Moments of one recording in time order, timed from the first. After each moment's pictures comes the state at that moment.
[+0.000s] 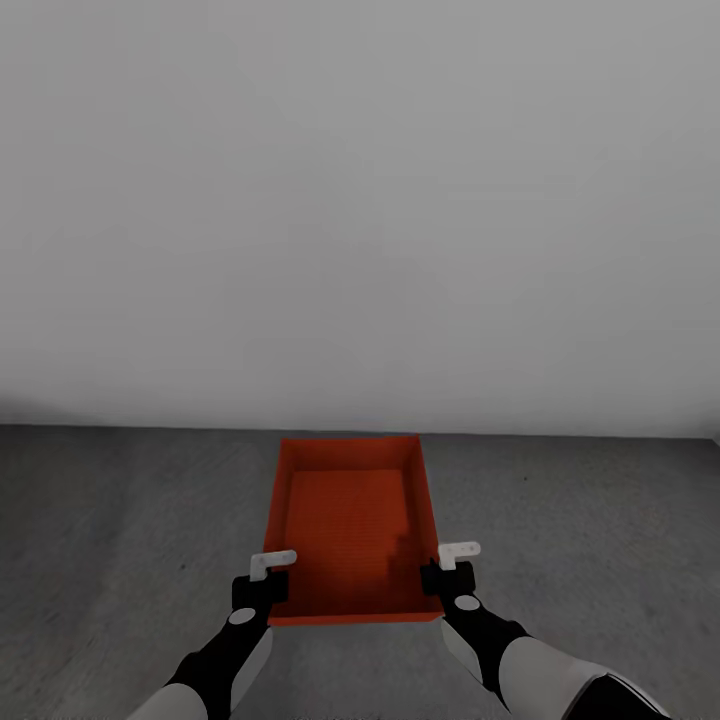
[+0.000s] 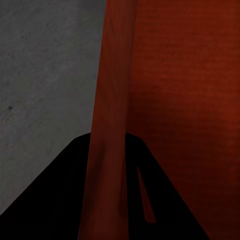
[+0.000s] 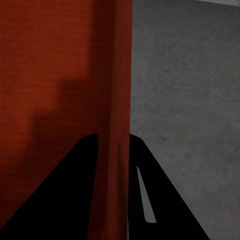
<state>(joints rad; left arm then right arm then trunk) -0.54 -0.10 -0.14 -0.43 0.13 -0.09 0.27 -0.72 0.10 0.60 -0.12 -0.44 -0.22 -0.23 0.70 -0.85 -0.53</state>
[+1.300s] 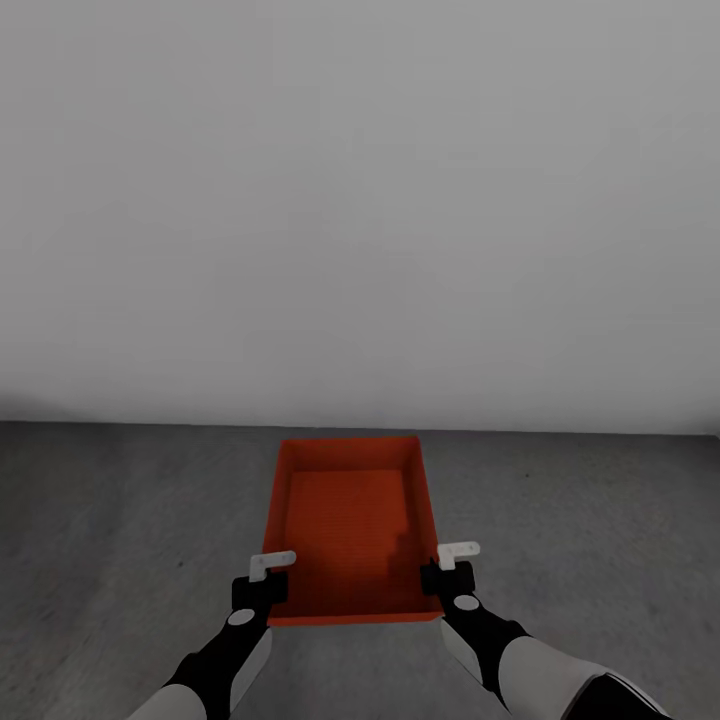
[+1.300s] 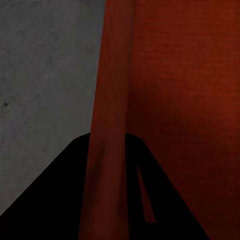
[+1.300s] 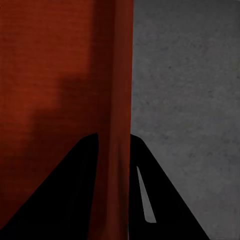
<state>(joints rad) -0.54 -0.10 -0.14 -0.43 0.14 -0.10 0.27 -0.72 0.10 0.60 -0.12 -0.45 -0.22 -0.23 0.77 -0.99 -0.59</state>
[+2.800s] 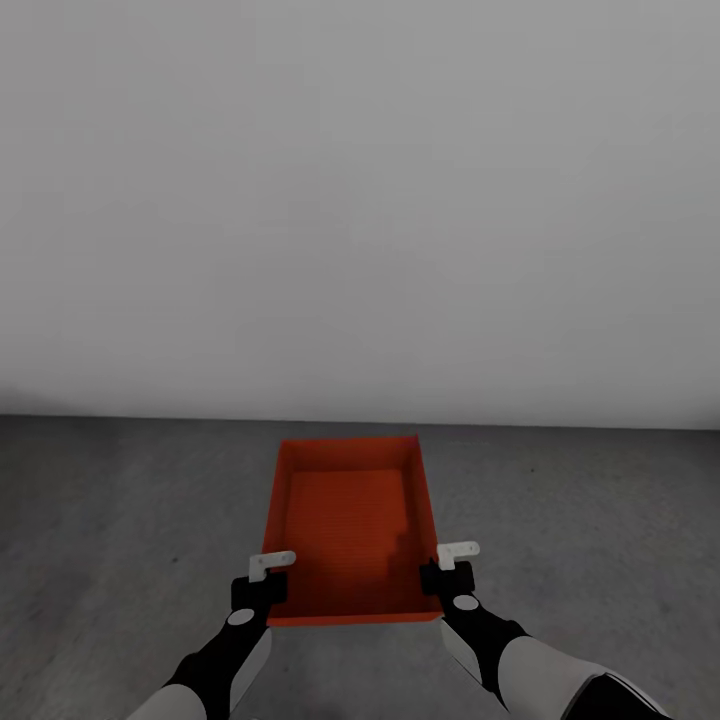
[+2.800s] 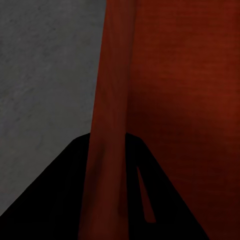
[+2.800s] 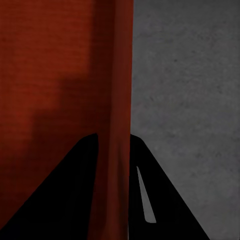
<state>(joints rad) -0.54 -0.10 -0.14 -0.43 0.14 -0.09 0.27 -0.72 0.10 0.61 -0.12 -0.45 -0.22 -0.24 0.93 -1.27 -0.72</state>
